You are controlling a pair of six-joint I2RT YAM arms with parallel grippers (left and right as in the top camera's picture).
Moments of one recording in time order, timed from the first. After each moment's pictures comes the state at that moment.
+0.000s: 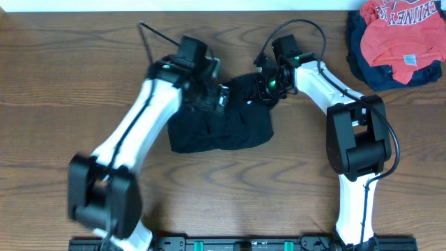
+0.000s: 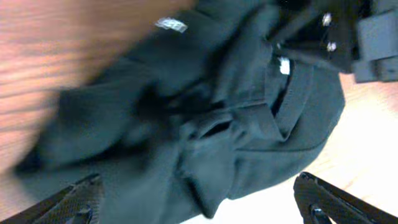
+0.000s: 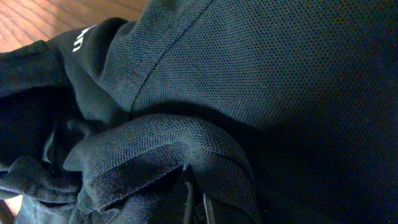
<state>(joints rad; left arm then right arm) -0.32 1.73 1.45 -0.91 0.20 -0.10 0.29 2.23 1.63 -0.71 -0.54 0.15</state>
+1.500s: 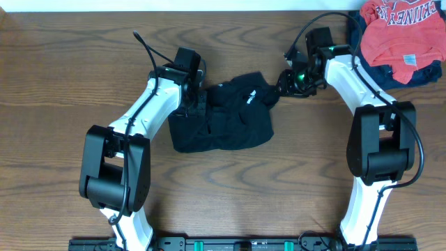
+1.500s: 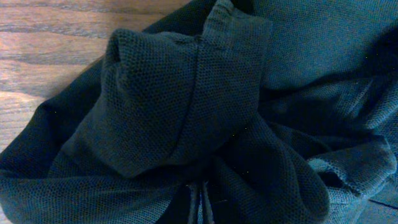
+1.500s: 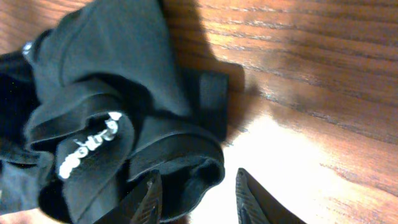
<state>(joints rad) -0.29 1.93 1.37 -0.82 0.10 -0.22 0.14 2.15 1.62 -0.84 -0.46 0.09</state>
